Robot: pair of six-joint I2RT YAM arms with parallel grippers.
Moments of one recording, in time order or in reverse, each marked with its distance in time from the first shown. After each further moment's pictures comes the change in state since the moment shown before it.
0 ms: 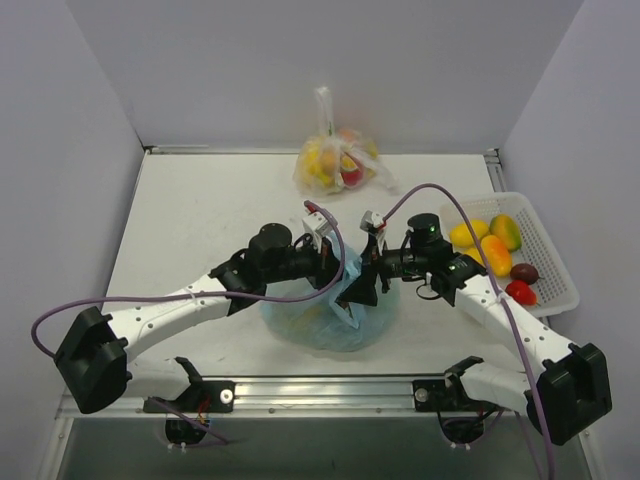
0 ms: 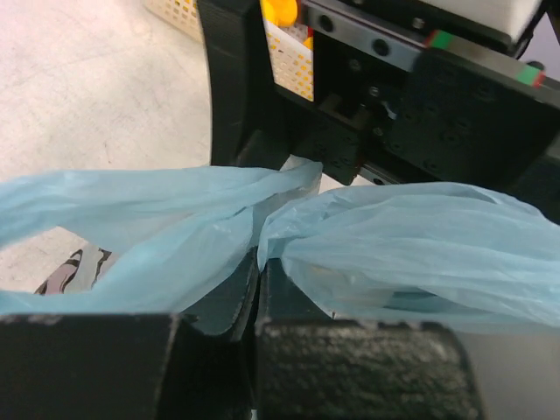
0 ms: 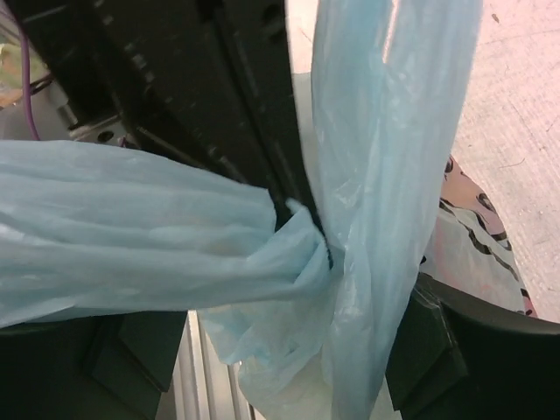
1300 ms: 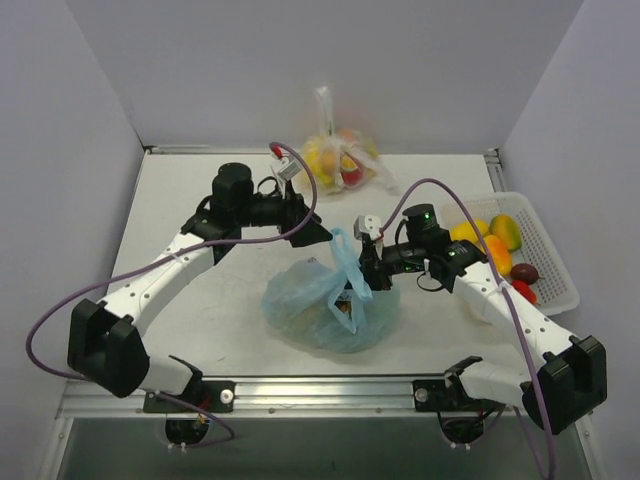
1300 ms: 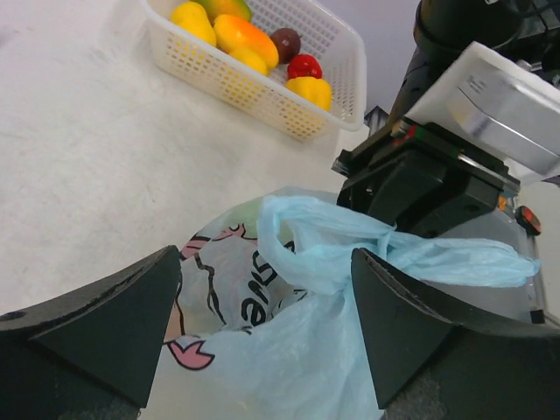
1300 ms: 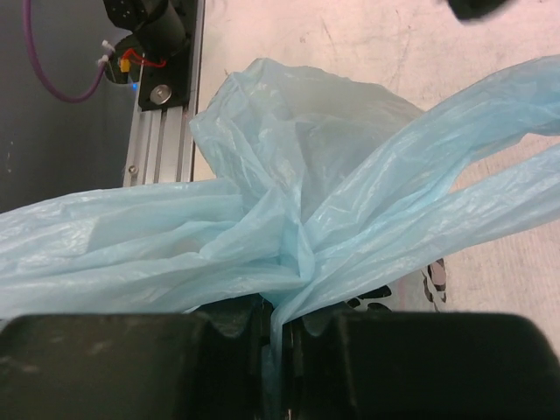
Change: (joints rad) left arm 0.372 0.065 0.267 -0.195 0.461 0.093; right arm 0.003 0.061 0.137 -0.209 -0.072 -0.396
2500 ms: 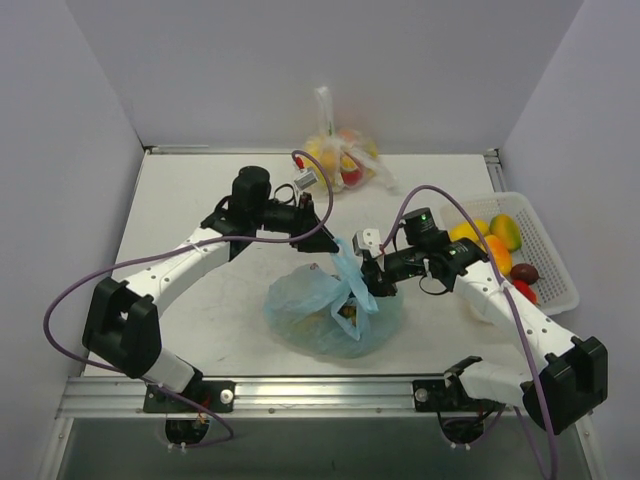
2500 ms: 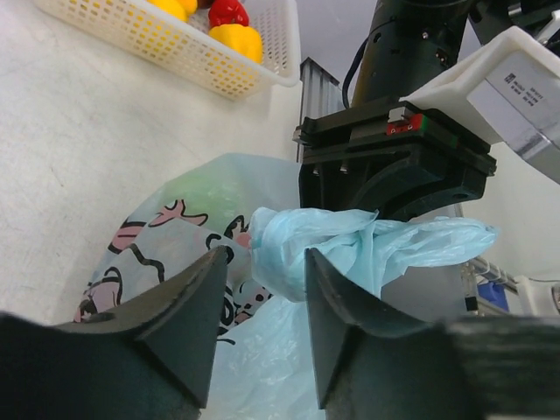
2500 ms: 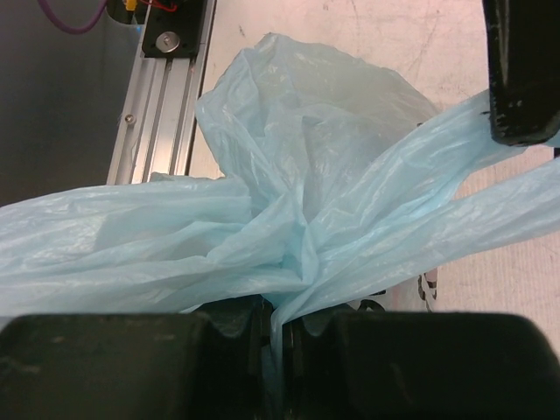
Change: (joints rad) left arm -0.043 0.156 0.019 0.069 0.209 -0.071; right arm 0.016 0.001 0.041 -0.216 -0.002 -0.303
